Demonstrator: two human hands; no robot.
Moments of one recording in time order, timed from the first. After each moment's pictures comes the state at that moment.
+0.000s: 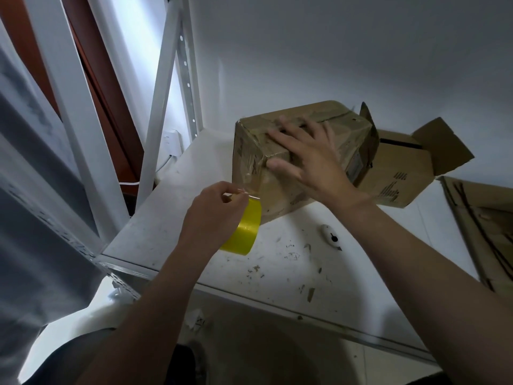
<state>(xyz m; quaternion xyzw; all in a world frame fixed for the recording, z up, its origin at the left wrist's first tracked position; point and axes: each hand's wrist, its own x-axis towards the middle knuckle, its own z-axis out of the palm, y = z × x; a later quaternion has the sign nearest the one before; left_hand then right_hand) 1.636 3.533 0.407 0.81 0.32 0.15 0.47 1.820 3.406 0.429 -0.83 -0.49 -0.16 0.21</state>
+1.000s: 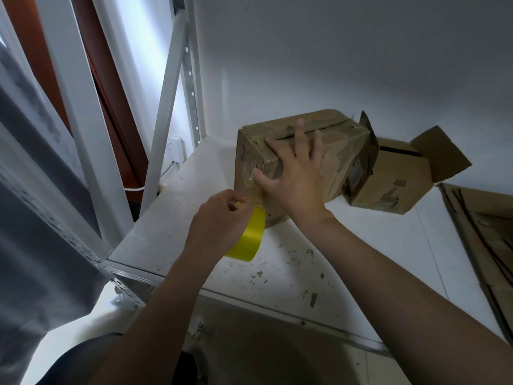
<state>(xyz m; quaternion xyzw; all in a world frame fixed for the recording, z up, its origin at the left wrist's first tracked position) 1.635 3.537 0.399 0.83 0.30 0.15 0.44 1.774 3.441 0.418 -0.89 -0.33 -0.15 0.27</state>
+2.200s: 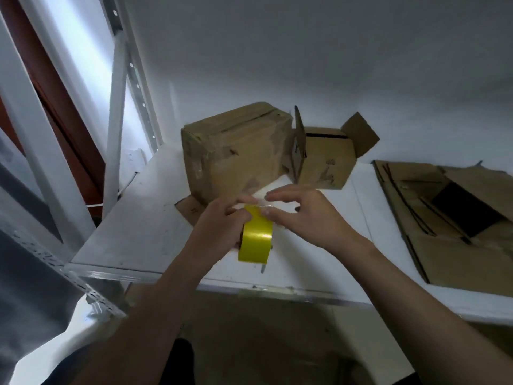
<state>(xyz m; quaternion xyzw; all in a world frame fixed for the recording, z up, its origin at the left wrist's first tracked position) 1.613 3.424 0.439 0.80 0.17 0.09 0.58 1.716 3.259 0.445 -0.85 -0.35 0.07 0.39</state>
